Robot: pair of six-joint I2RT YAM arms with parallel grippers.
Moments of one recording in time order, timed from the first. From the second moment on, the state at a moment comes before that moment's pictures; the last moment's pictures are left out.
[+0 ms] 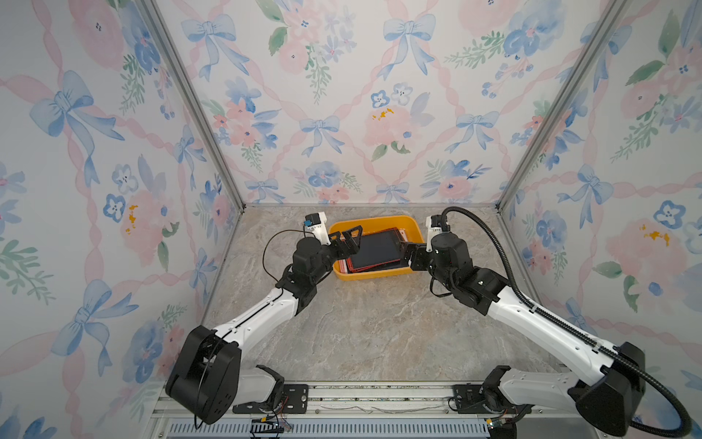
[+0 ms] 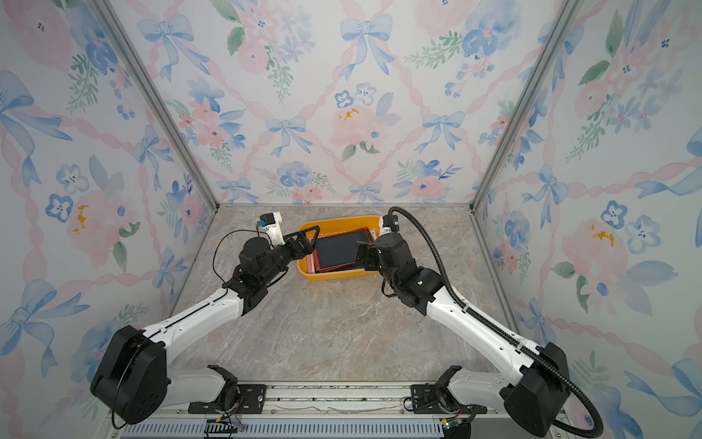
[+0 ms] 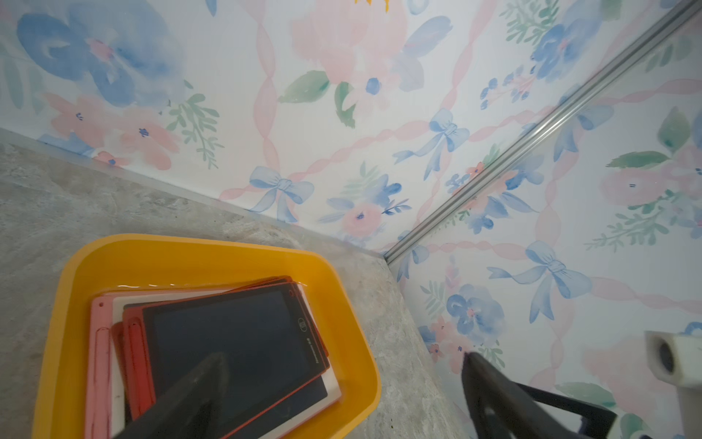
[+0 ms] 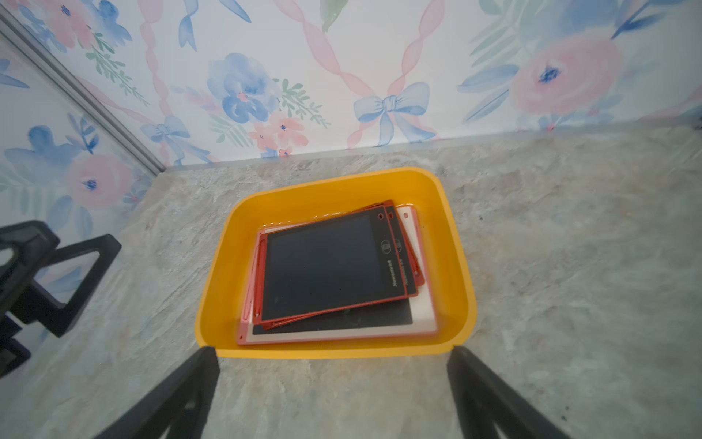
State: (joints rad) left arm -0.44 1.37 0.83 0.42 0.10 -0.71; right arm 0.69 1.43 1.25 -0.29 0.39 0.40
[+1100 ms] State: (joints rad) left arm -0.44 1.95 1.36 -0.27 0.08 -0.55; right arm 0.35 2.16 1.72 -0.35 -0.02 0.36
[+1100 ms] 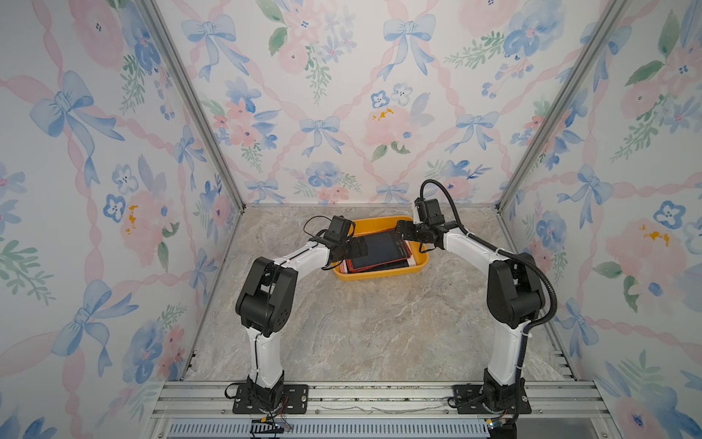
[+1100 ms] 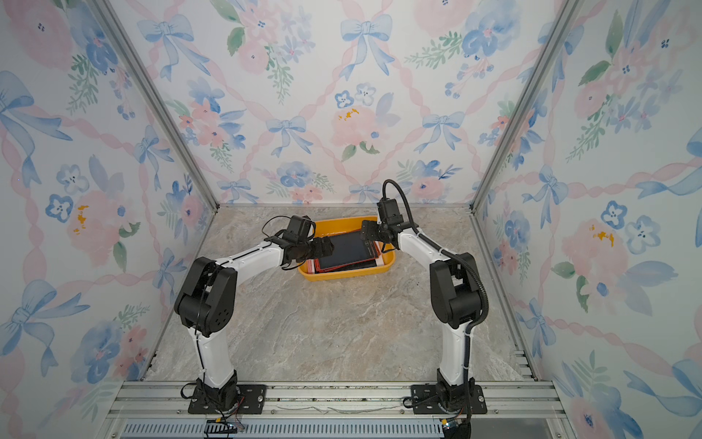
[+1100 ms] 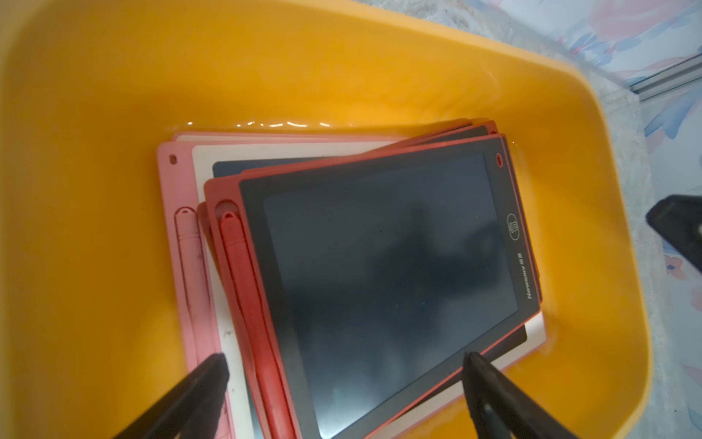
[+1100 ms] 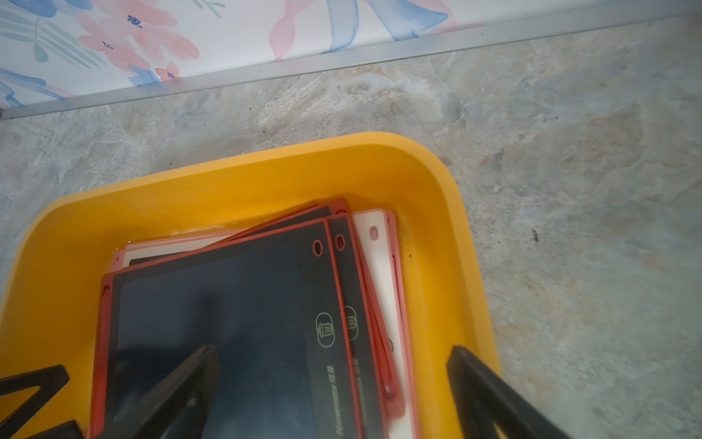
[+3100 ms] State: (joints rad) left arm -0.49 2.15 1.67 -0.52 0.13 -0.67; right arm 0.28 2.10 1.63 -0.33 0.02 0.30
